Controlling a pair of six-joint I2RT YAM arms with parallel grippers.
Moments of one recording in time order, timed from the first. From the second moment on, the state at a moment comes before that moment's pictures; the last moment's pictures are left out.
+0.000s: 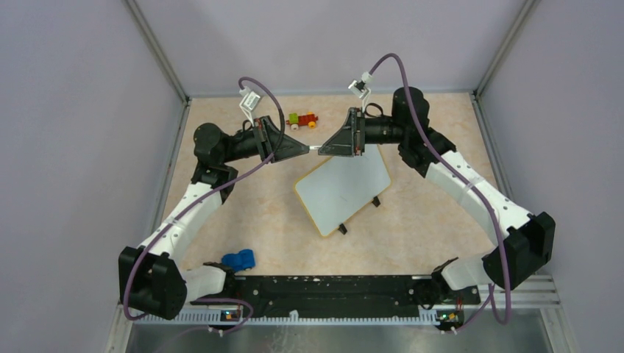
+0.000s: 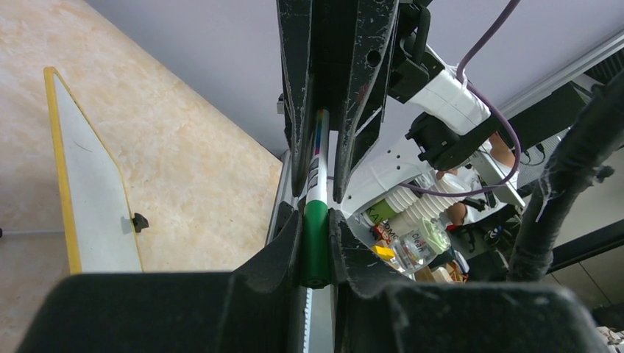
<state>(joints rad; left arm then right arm) -0.27 1.20 0.92 0.63 1.11 -1.09 0.57 1.39 1.33 -0.06 -0.94 0.64</state>
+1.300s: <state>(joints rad) 0.02 1.27 1.24 -0.33 0.70 -0.16 0.25 1.28 1.32 -0.41 -1.01 0.27</state>
